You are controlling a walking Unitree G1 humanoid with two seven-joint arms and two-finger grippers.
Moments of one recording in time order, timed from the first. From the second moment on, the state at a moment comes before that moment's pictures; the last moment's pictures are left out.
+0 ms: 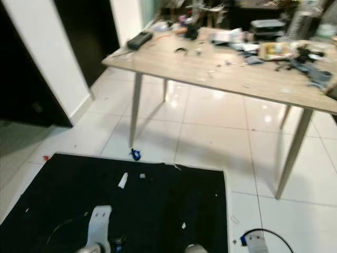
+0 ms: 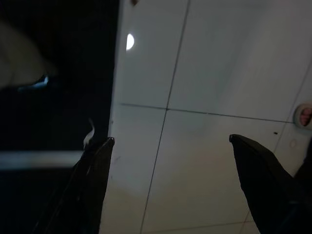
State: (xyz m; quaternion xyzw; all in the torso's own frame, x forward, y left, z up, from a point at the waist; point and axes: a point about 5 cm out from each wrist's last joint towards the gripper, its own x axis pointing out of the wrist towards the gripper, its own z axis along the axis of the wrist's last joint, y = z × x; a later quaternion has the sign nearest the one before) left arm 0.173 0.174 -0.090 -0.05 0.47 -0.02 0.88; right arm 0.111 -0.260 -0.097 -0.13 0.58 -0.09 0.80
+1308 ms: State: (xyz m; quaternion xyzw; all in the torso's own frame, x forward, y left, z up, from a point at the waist) left arm 0.172 0.174 -0.090 -0.01 0.48 -0.07 0.87; right arm 0.104 -0.247 -0.103 -0.12 0.58 -0.09 0.80
